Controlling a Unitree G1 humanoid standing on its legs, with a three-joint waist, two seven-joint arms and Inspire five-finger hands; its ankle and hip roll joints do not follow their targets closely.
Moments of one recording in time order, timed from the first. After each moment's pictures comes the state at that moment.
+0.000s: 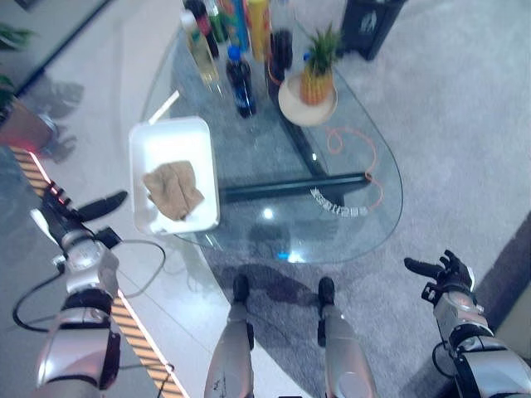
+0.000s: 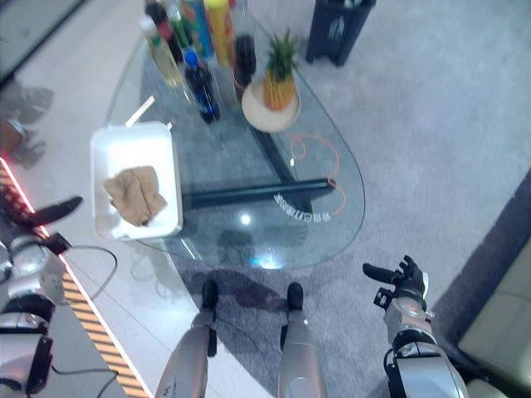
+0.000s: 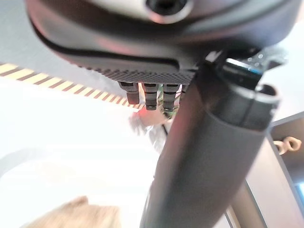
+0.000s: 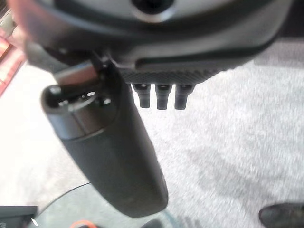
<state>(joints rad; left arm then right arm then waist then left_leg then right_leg) -0.47 0.56 0.06 1.01 -0.66 -0.26 0.34 -0.38 -0.50 -0.01 1.20 0.54 -0.10 -0.21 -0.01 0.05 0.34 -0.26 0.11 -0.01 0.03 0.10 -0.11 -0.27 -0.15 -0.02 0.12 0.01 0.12</state>
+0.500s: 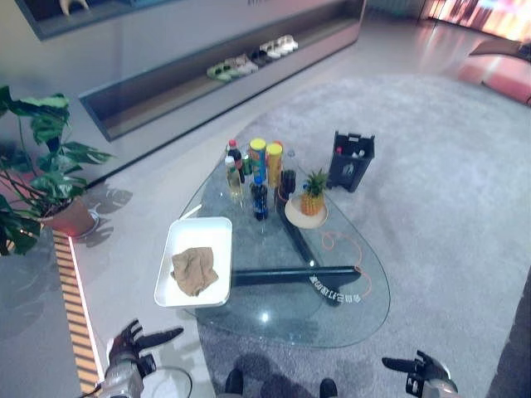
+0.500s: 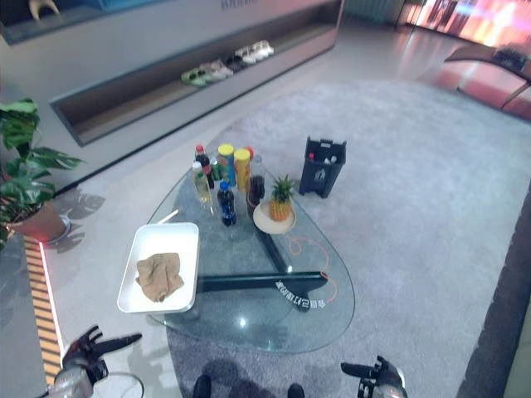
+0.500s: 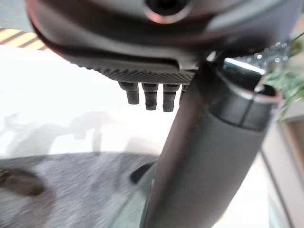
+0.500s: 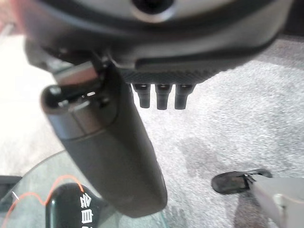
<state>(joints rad) -0.08 0.37 0.05 1.28 -0.47 -0.17 0.04 -0.10 -0.36 -0.02 1.30 0.36 -0.01 -0.15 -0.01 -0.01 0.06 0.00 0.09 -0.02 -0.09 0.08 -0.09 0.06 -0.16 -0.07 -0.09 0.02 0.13</state>
